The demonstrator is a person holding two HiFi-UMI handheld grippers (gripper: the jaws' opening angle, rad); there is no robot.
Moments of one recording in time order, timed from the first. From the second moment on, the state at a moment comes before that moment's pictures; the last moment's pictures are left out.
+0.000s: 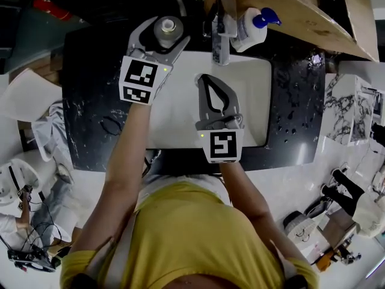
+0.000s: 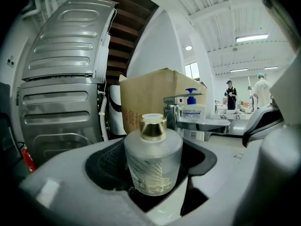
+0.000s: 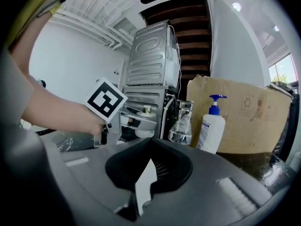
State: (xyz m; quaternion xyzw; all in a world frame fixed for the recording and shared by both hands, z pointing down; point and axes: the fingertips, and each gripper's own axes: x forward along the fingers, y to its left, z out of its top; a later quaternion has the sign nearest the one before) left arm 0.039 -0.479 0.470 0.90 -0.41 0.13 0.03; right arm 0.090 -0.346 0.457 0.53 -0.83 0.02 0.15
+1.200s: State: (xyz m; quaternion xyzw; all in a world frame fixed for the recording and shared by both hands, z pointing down) left arm -0.020 -0.301 0.363 0.86 -0.50 0.10 0.02; right arm 0.106 -0.274 0.353 0.57 -0.82 -0.02 0.08
